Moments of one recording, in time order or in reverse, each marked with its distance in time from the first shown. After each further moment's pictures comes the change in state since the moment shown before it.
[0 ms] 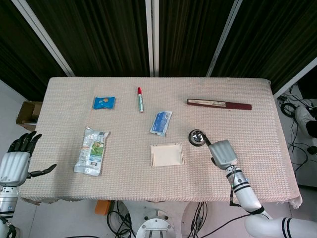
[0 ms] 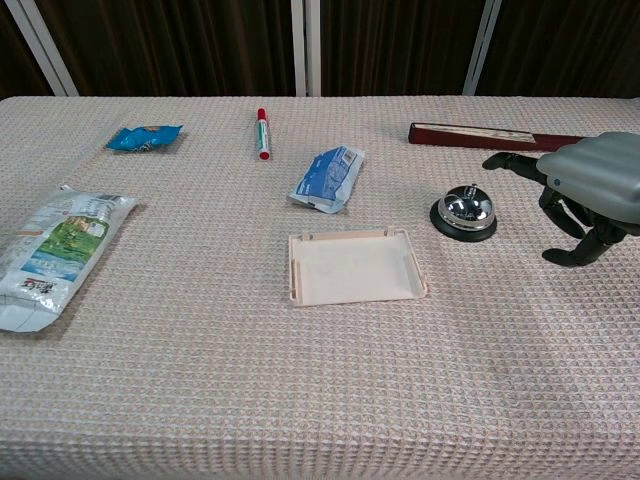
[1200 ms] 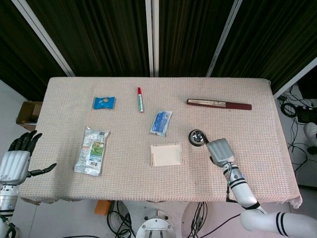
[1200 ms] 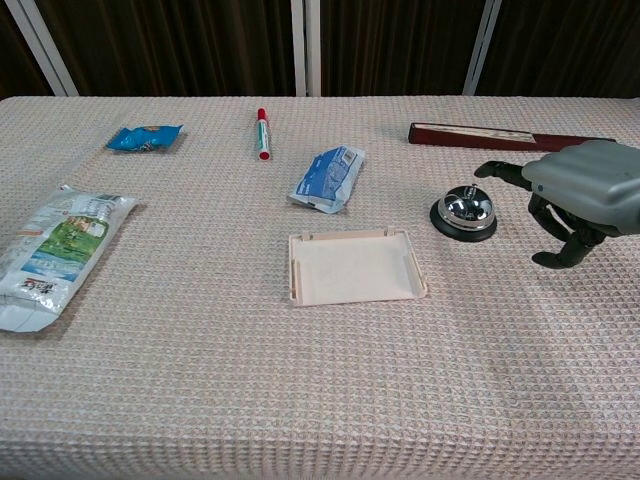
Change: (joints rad) left arm -0.011 0.006 -0.002 0.008 -0.008 -0.019 -0.012; right arm 0.054 -0.039 -0.001 0.048 0.089 -0.031 -0.022
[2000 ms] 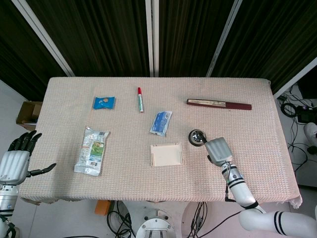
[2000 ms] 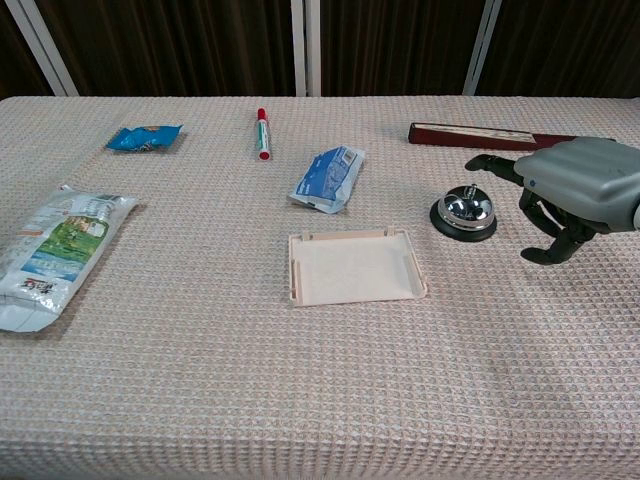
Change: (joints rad) left arm 0.000 -0.001 0.001 0.008 -0.001 0.000 -0.008; right arm 0.009 -0.019 -0.010 0.030 -0.038 0.020 0.060
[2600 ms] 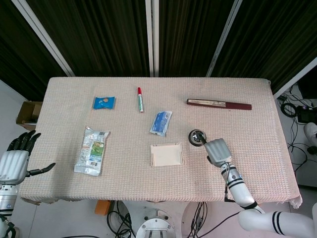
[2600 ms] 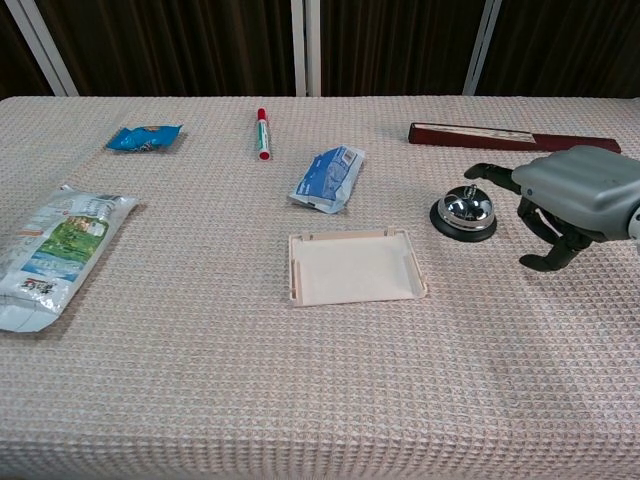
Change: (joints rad) left arm 0.000 0.000 -0.002 0.004 -0.008 -0.004 -0.007; right arm -0.004 -0.018 -0.007 0.020 -0.017 0.010 0.017
